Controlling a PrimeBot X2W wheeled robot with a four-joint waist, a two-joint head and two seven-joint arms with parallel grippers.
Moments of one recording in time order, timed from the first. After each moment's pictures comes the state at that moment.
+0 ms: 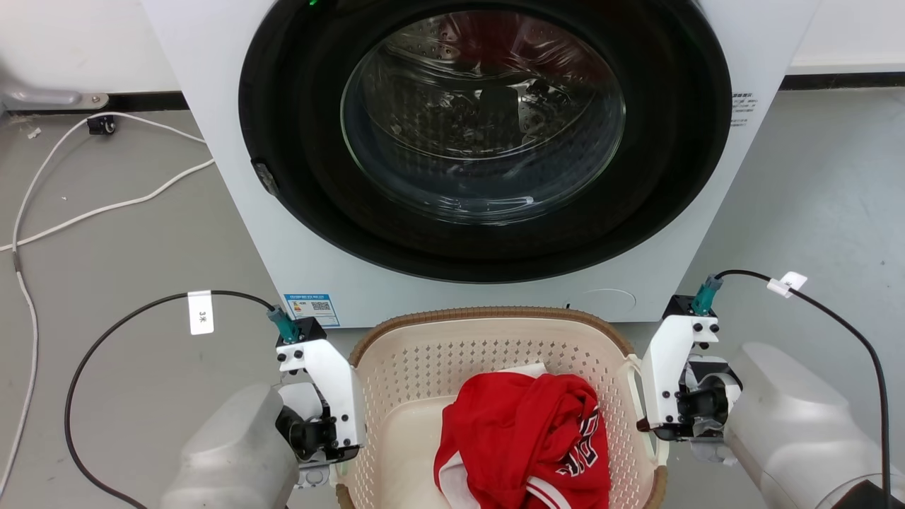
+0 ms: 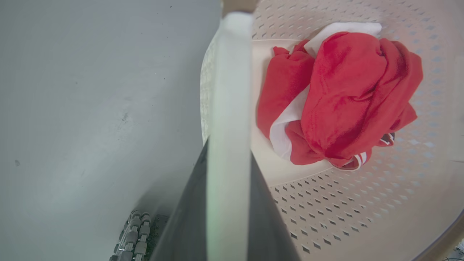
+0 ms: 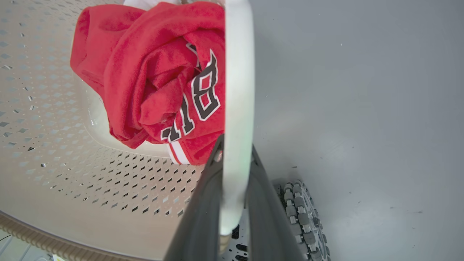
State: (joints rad) left arm -0.72 0.15 -0.70 1.18 -1.03 -0.12 0.57; right arm -0.82 -0.14 0.84 1.29 1.06 0.13 0.71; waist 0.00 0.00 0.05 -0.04
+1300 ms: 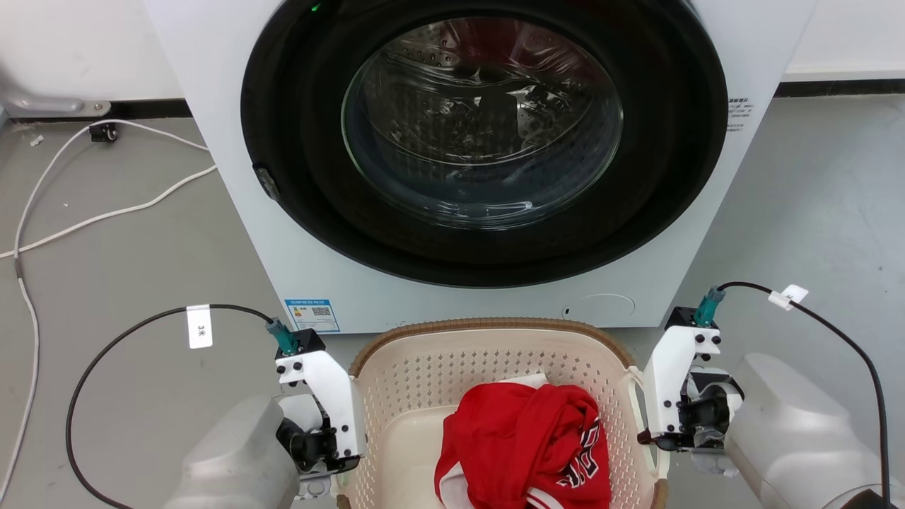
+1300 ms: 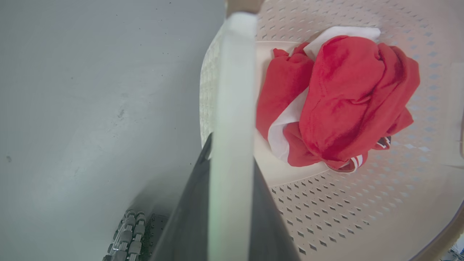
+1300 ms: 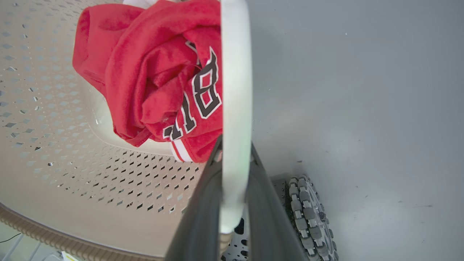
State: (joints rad) left arm -0.70 0.15 -0.75 1.20 -1.10 -0.12 0.54; right arm -0.79 -0.13 0.77 1.29 1.02 0.13 0.73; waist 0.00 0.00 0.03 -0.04
